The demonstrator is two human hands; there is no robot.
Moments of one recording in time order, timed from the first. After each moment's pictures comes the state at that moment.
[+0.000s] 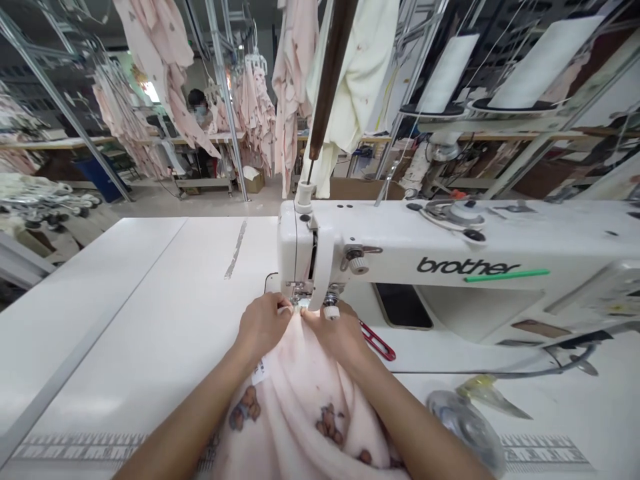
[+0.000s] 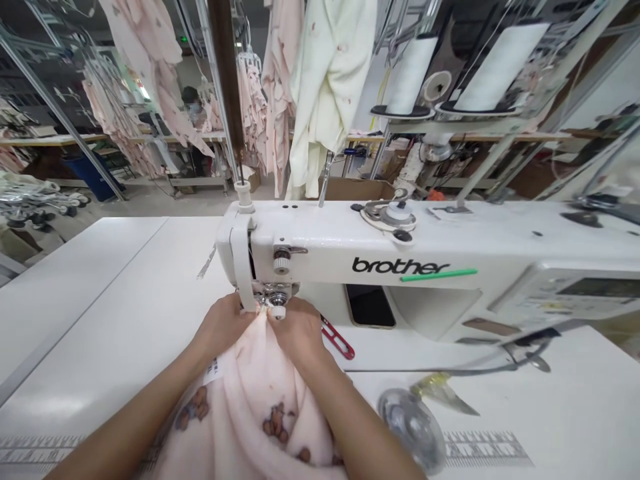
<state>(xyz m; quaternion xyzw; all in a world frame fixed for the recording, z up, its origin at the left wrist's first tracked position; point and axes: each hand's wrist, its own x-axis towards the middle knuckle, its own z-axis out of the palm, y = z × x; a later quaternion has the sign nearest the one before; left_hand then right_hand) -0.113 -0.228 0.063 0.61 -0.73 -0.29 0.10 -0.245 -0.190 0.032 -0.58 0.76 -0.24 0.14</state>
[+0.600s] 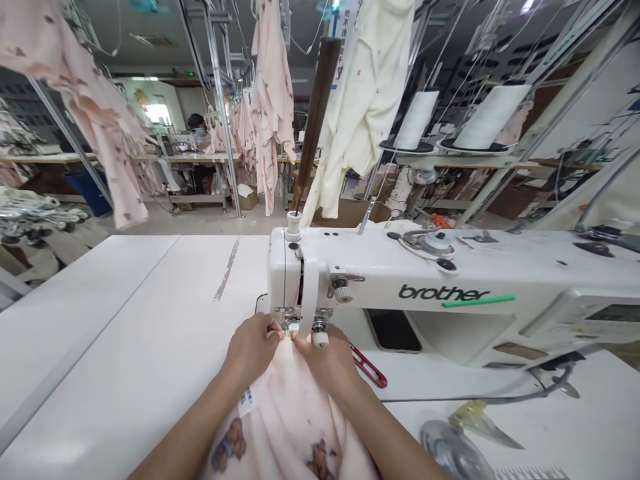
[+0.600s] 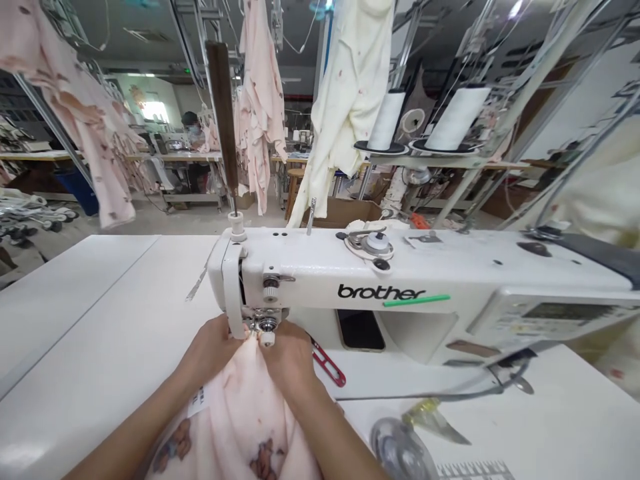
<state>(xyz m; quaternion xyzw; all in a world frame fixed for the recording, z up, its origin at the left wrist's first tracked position) -0.110 -0.234 0.055 0.59 -0.73 -0.31 0.13 -0.243 -0.185 0.043 -0.60 0.74 -0.25 0.15</state>
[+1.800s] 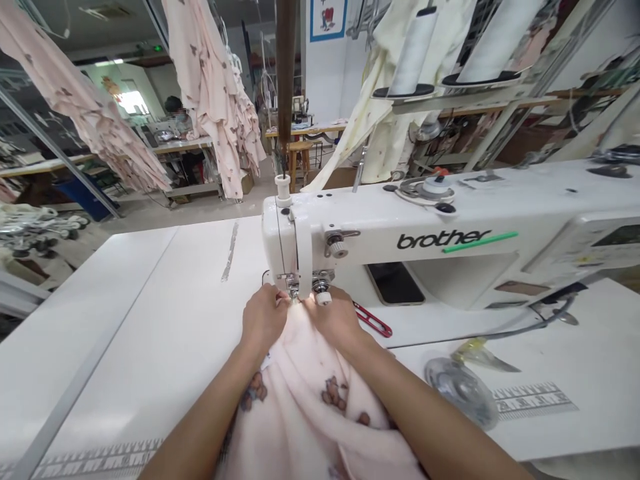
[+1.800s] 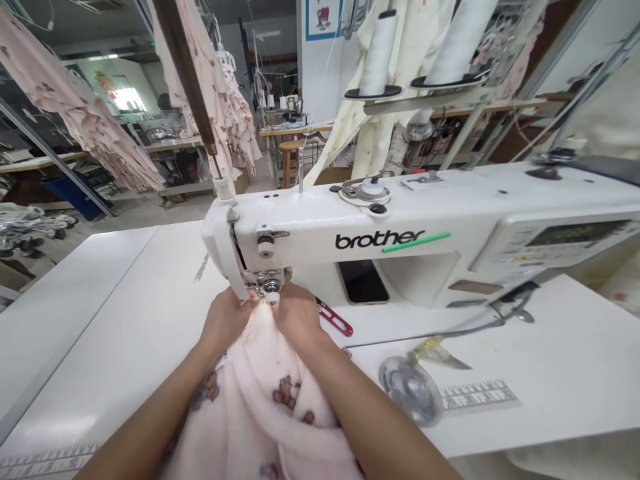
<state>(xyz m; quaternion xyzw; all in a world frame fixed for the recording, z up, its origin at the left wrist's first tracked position) -0.116 -0.233 0.054 0.61 -0.75 -0.23 0.13 -0.241 -0.192 0.038 -0.60 0.76 -0.23 0.11</state>
